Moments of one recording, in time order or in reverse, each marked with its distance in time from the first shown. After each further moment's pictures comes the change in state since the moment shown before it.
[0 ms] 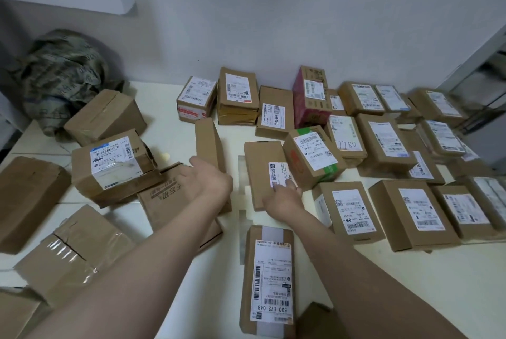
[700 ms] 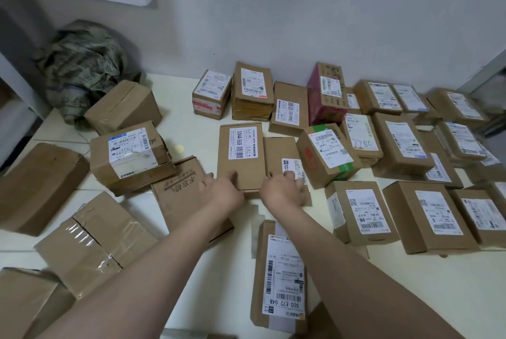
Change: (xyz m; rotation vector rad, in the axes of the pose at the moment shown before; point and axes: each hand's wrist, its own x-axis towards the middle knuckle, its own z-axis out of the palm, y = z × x) left_hand 0.004 -0.048 0.013 0.090 -0.317 0.242; right_hand -0.002 -0.044 0.015 0.030 0.153 0.078
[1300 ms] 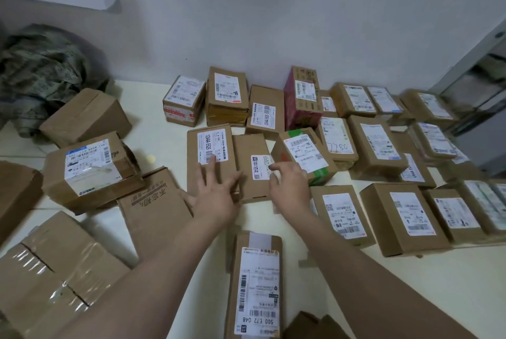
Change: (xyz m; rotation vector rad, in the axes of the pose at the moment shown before) left_hand 0.008 0.032 0.032 0.299 0.093 0.253; right_hand 0.028 0.057 -0.039 0.260 0.270 -0.275
